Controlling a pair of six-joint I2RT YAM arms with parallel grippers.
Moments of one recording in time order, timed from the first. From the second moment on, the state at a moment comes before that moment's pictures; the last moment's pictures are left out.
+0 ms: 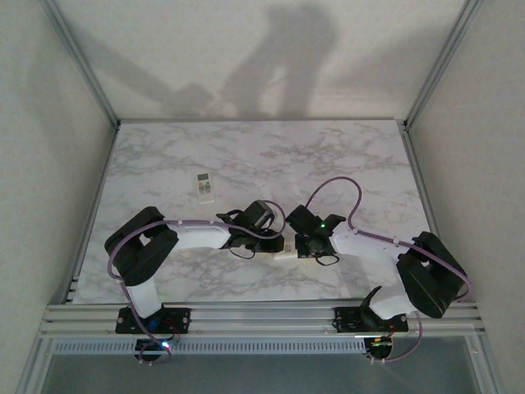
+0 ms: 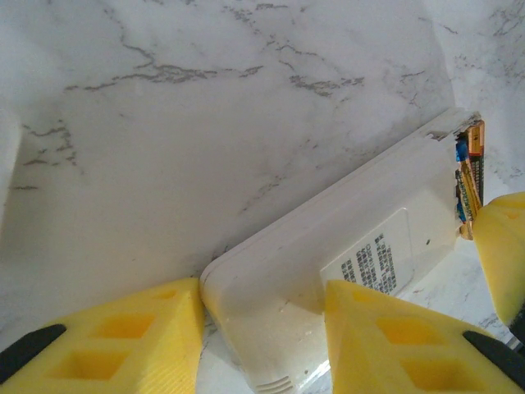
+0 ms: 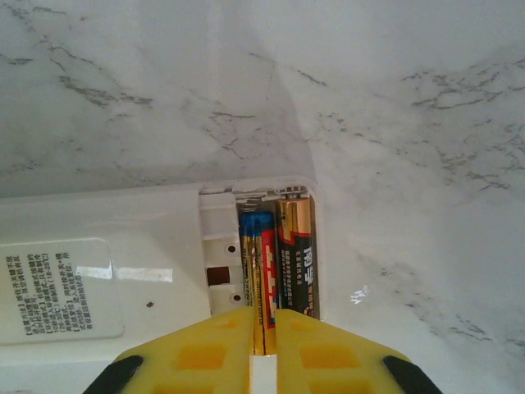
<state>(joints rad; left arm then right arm) -0.86 1.77 0.92 -0.13 0.25 -0.78 0.82 1.42 0.75 -0.66 0.16 0.71</state>
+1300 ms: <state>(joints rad) -0.78 1.50 0.98 -0.26 0.01 -0.70 0.80 1.24 0.90 -0.77 0.27 0.70</state>
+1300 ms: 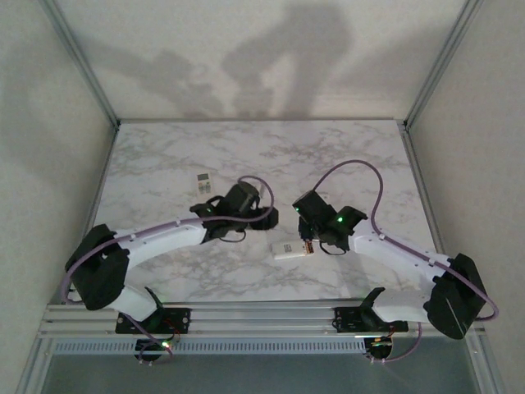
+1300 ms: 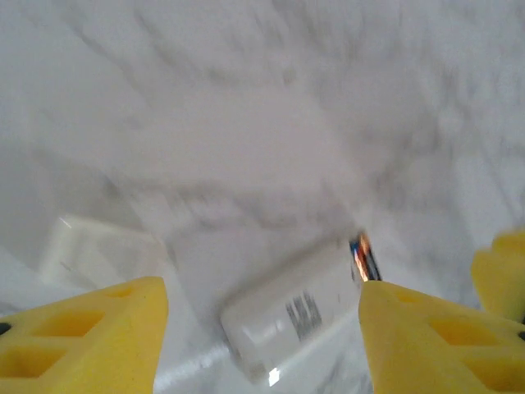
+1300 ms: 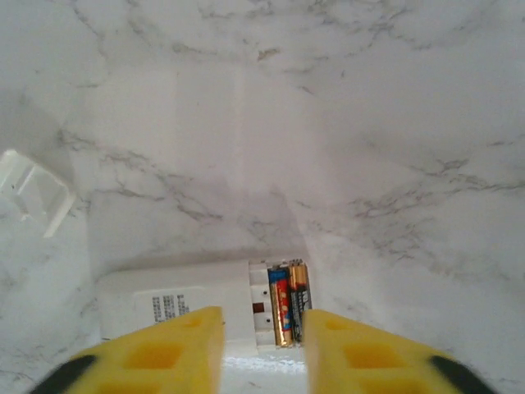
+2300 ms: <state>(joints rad) -0.78 1.89 1.17 -0.52 -0.11 -0.36 0.69 1.23 0.90 -0.76 0.18 0.70</state>
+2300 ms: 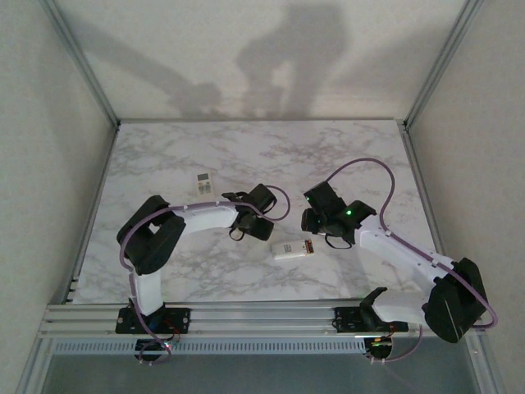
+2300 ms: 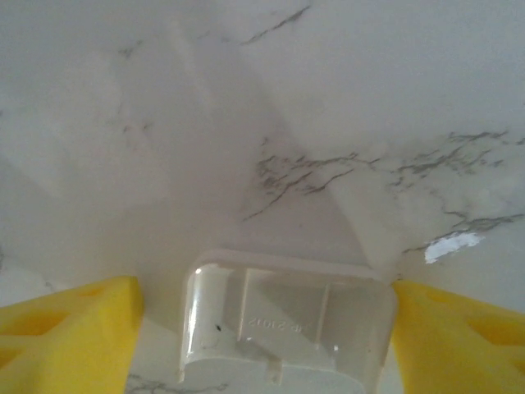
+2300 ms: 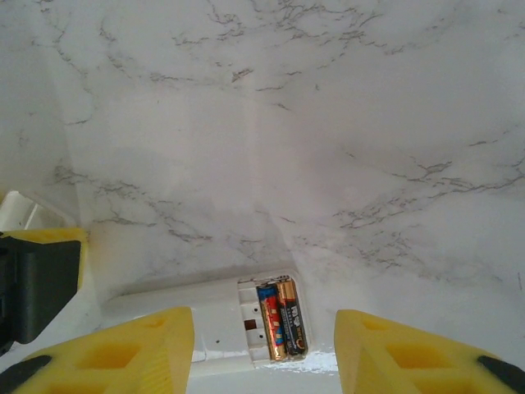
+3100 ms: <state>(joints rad) -0.79 1.39 1.08 -0.16 -0.10 0.02 0.50 1.21 1.21 -0.82 -0.23 0.50</state>
